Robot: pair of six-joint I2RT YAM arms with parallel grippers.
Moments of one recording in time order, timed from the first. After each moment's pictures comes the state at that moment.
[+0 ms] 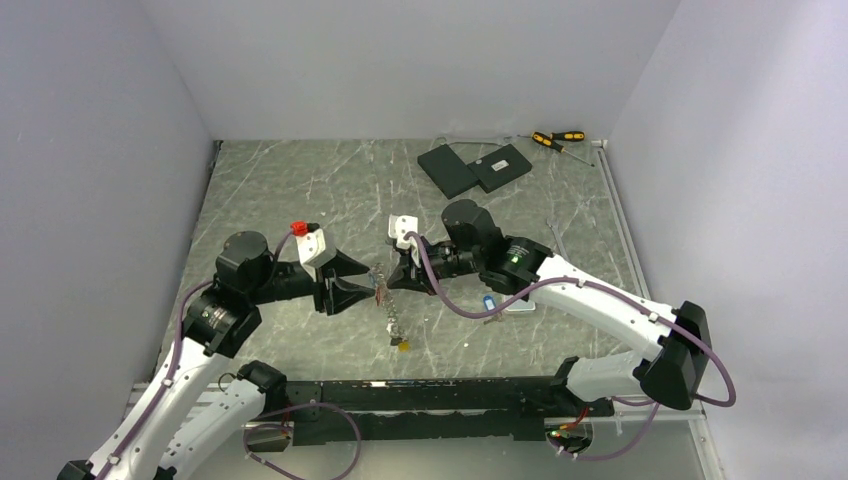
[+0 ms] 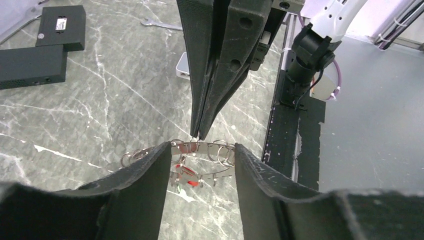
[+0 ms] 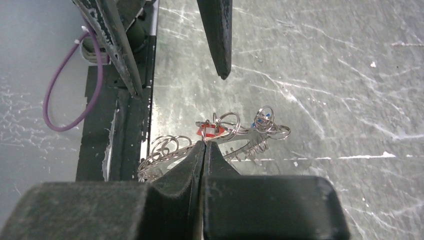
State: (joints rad) left arm -0.46 0.66 0.79 -0.34 0.81 0.06; right arm 0.93 1.29 1.13 -0.29 -0.58 -0.26
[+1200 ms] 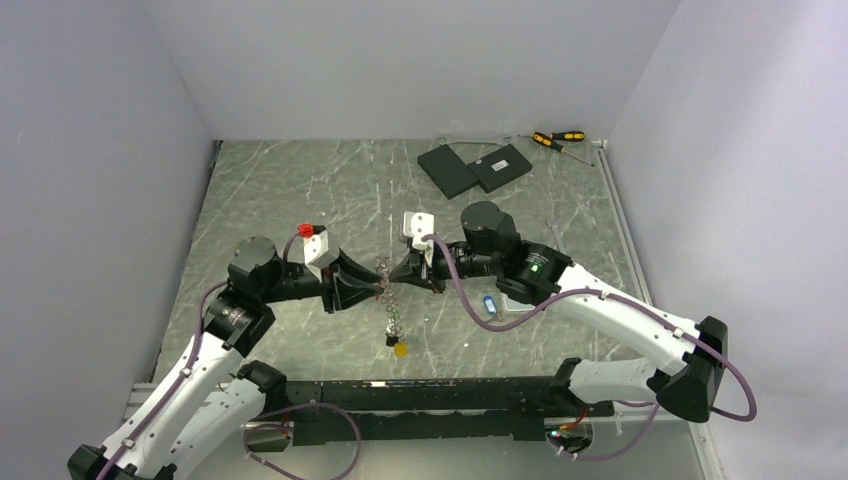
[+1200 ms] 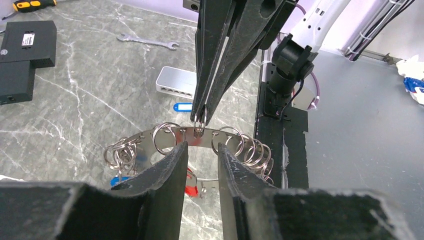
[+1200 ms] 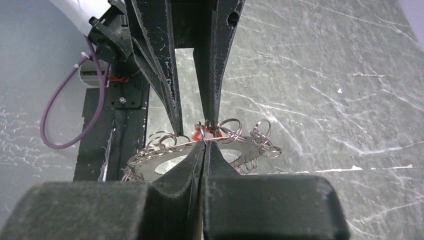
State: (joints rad) left arm -0.47 0.68 0.65 -0.06 0.90 -0.07; right arm 0.95 1.19 1.11 -0.24 -0.53 -0.26
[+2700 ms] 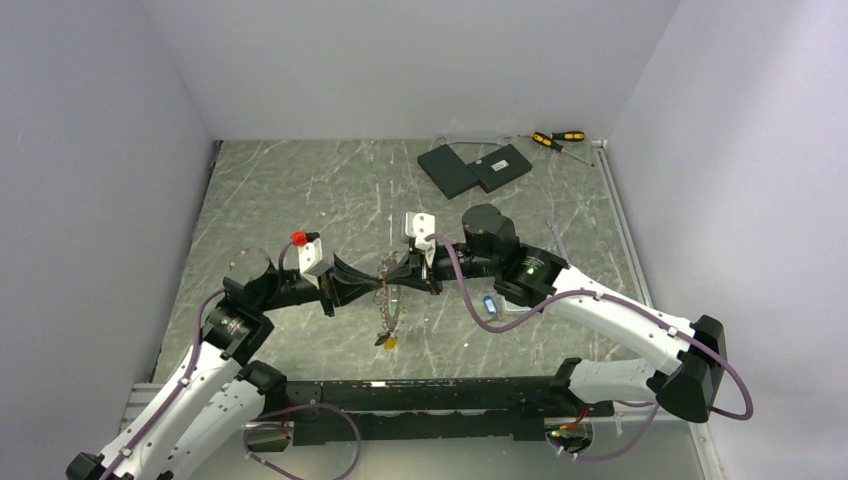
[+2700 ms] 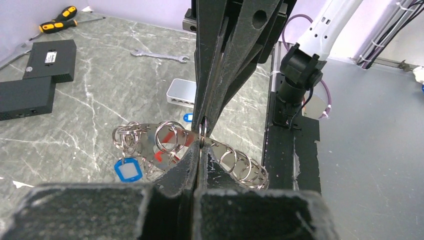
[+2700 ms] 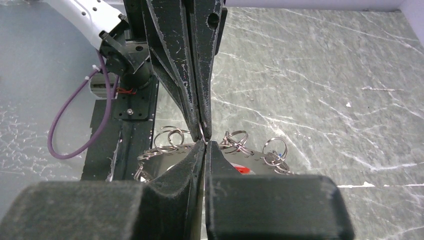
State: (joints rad) left arm -0.49 0.62 0.59 0.03 0.85 -0.08; right arm 0.94 1.19 1.05 -0.12 -0.58 -0.21
